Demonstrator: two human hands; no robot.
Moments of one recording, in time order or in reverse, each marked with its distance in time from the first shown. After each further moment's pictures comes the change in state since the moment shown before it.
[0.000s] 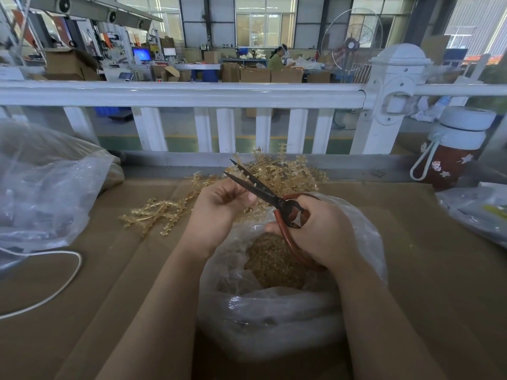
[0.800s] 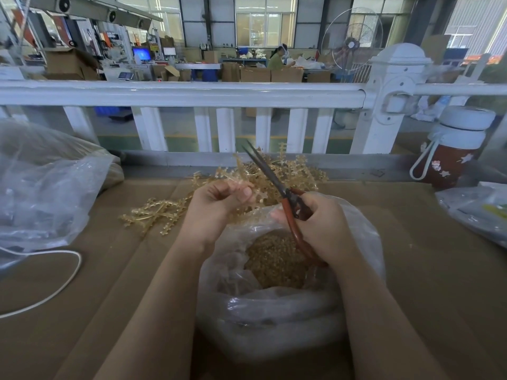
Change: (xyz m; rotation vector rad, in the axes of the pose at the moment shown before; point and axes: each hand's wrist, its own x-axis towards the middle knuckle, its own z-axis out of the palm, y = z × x) left_hand 0.002 0.000 -0.001 -0.286 0.055 -0.183; right_hand 0.001 0.005 0.003 0.343 0.008 0.164
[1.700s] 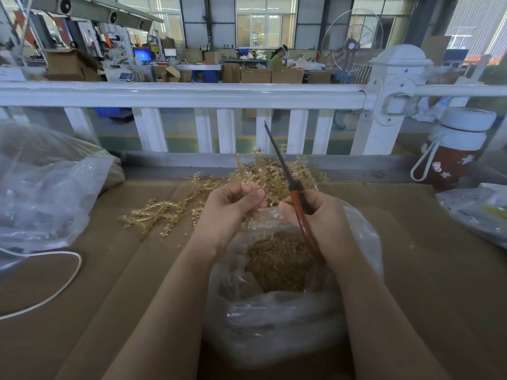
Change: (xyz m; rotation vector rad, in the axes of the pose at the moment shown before) left_hand -0.001 -0.003 0.015 0.096 -0.038 -0.030; right_hand 0.004 -0.007 0.001 0.249 -0.001 0.084
